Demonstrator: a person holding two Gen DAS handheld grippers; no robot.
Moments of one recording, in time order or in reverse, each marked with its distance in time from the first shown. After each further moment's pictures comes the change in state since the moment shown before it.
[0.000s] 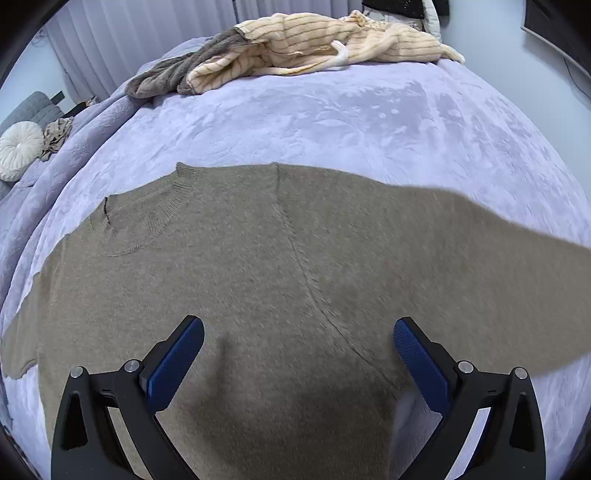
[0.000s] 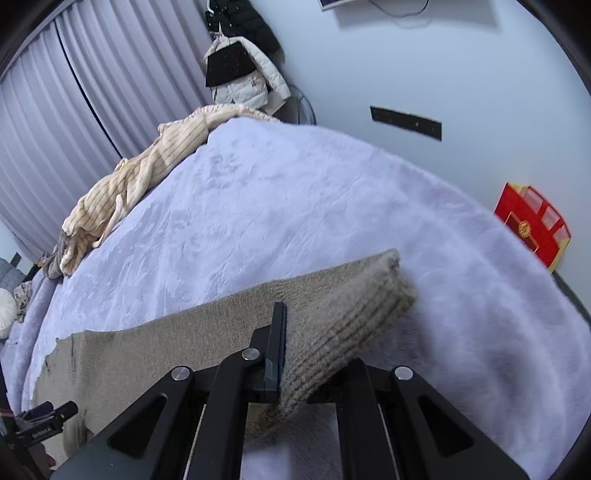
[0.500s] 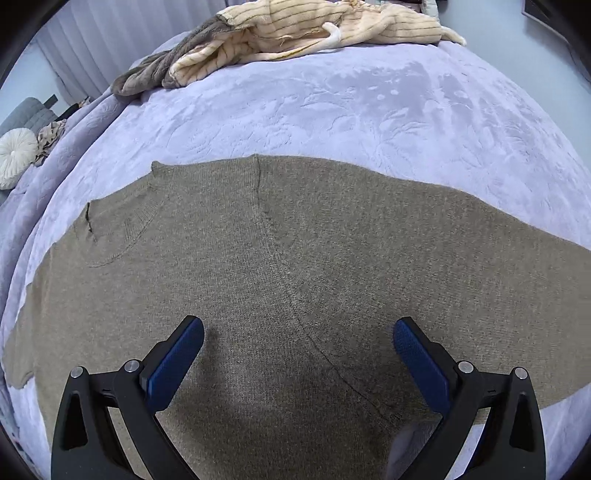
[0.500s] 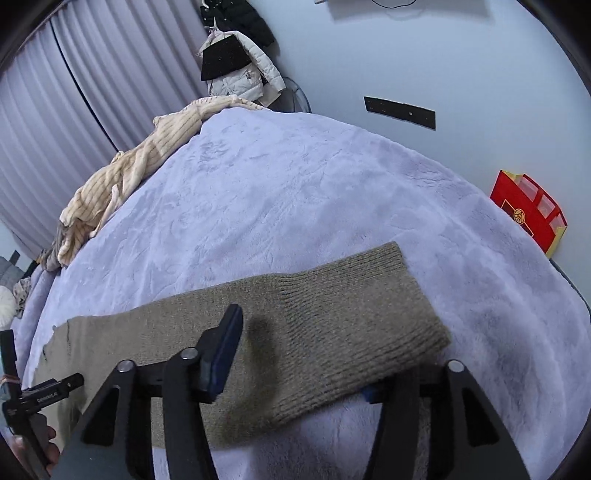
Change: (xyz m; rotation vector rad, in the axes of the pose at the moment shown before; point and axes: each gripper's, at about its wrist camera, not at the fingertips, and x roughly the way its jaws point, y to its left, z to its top) left arm 0.024 -0.015 0.007 0.043 0.047 0.021; right arm 0.013 -0.008 -0.019 -0.006 0.069 0.000
